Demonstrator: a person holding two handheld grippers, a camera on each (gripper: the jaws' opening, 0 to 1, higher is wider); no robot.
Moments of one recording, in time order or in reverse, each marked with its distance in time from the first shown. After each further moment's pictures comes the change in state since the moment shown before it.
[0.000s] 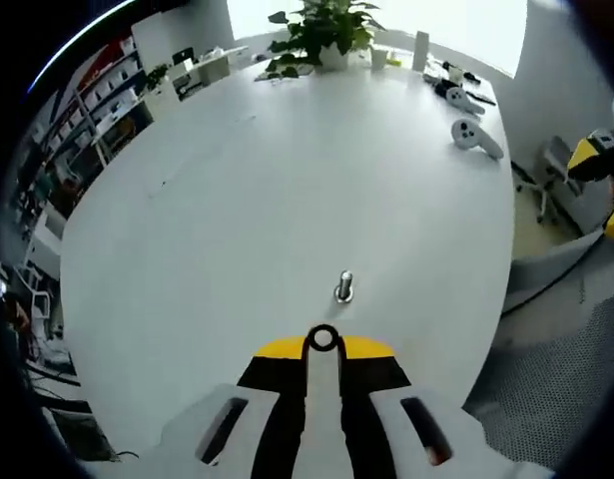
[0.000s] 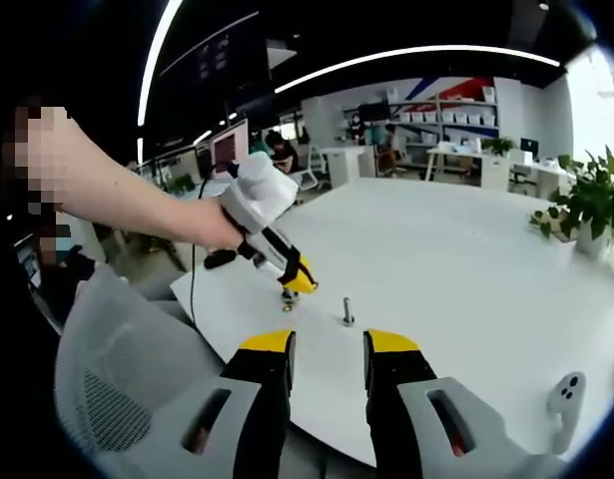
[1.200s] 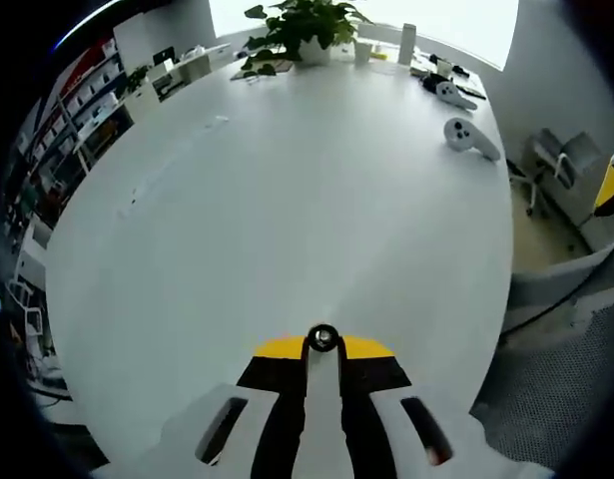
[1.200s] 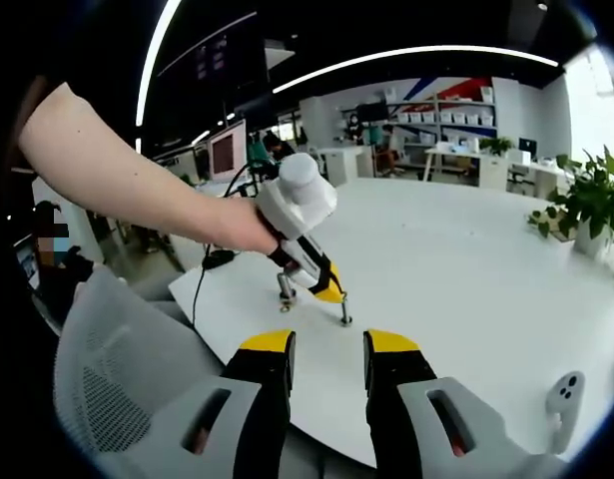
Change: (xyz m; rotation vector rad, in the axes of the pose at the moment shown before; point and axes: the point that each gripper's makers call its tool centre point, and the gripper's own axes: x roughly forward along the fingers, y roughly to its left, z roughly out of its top) left arm 0.035 -0.015 0.025 0.032 0.038 -0.056; right arm 0.000 -0.002 0.001 0.003 -0.004 -0.008
